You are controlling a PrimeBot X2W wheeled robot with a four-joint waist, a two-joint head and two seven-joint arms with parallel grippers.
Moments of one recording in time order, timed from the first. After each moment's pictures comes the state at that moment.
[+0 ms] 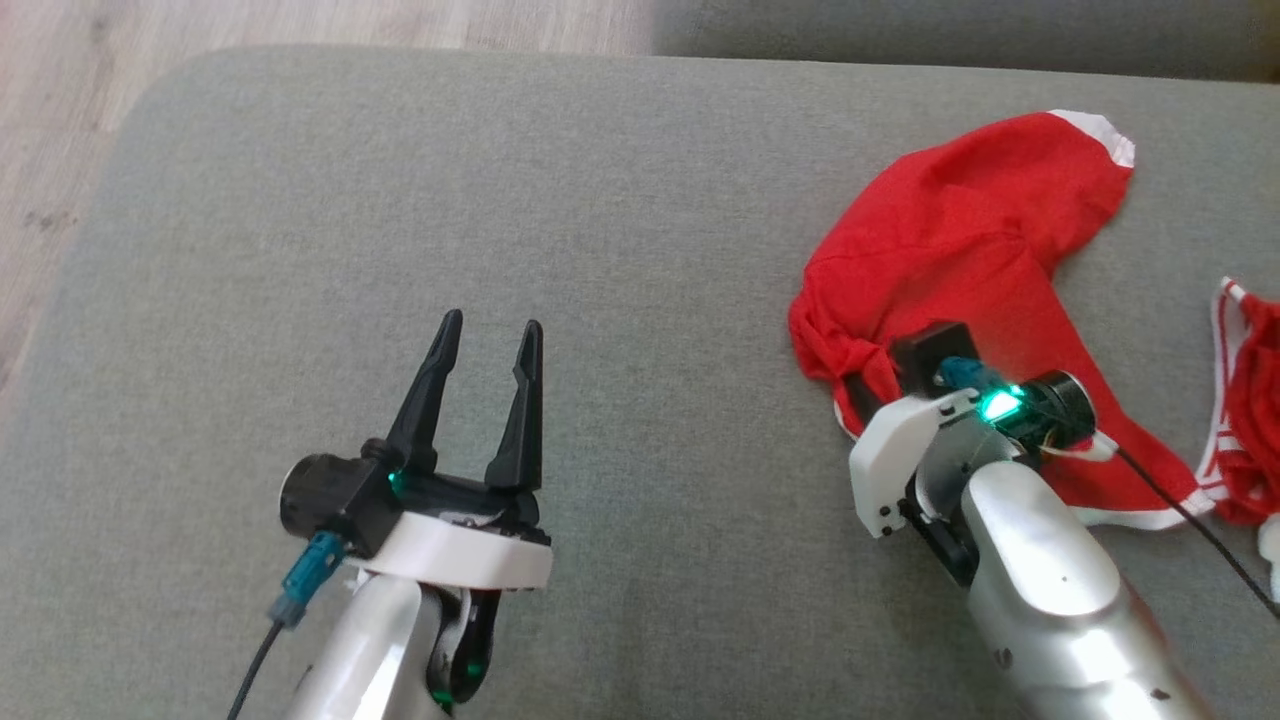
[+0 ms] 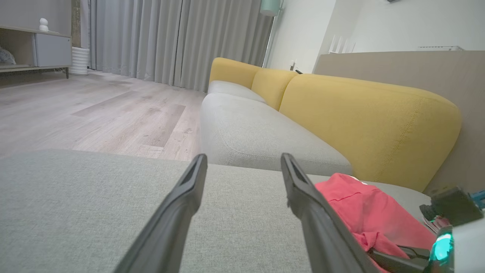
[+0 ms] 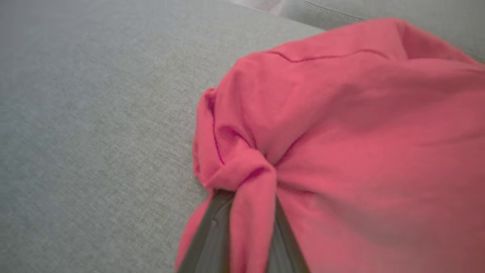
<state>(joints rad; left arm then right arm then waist) -0.23 0.05 -0.36 0.21 -0.35 -0.08 -0.26 -0.48 -0.06 0.28 0.71 -0.03 0.13 0.13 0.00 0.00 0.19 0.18</state>
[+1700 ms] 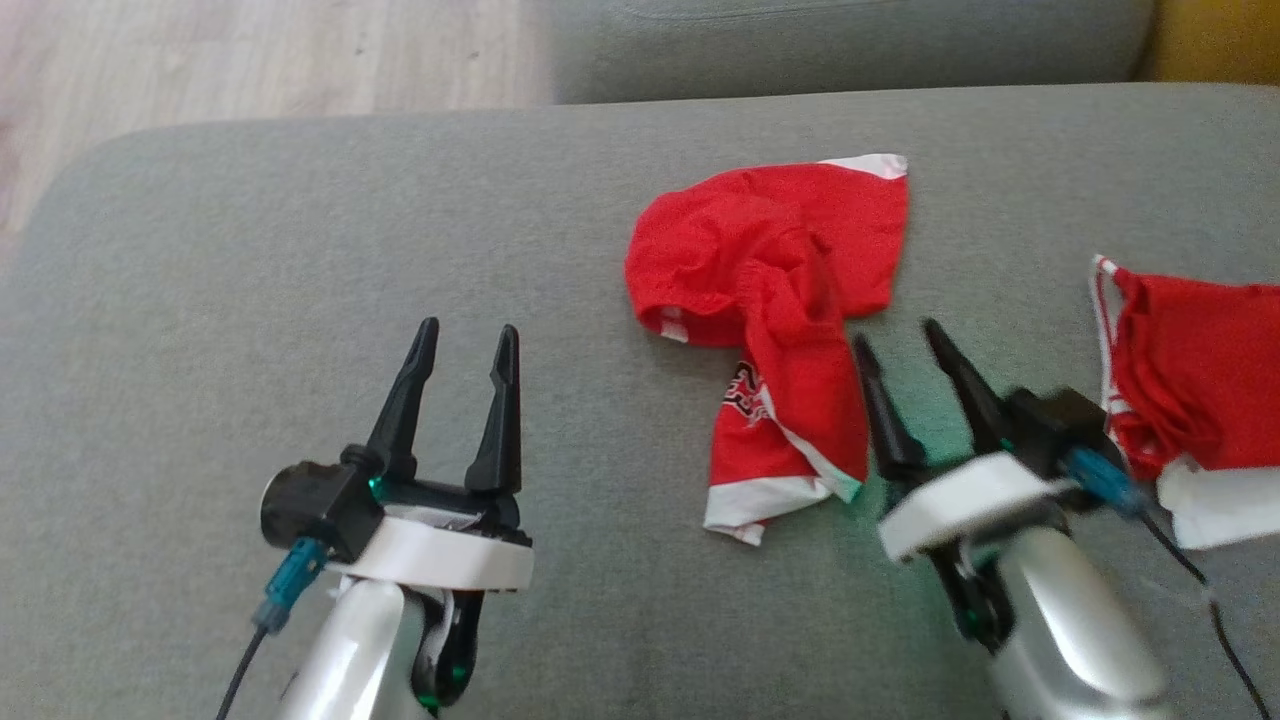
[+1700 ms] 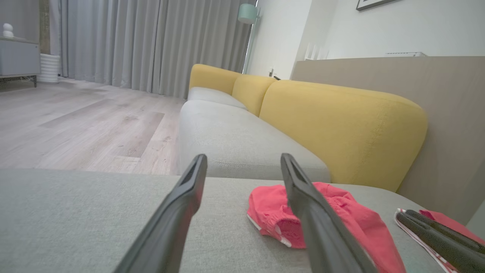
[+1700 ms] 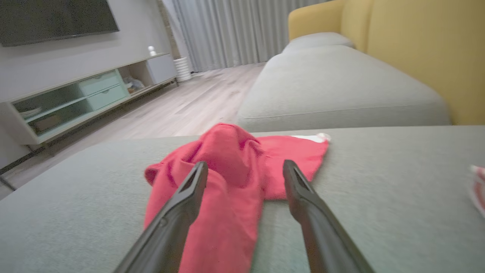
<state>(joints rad) -0.22 0.05 -0.32 0.22 -0.34 -0.08 -0.26 -0.34 -0.06 0.28 0.55 0.25 0.13 -0.25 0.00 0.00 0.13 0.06</state>
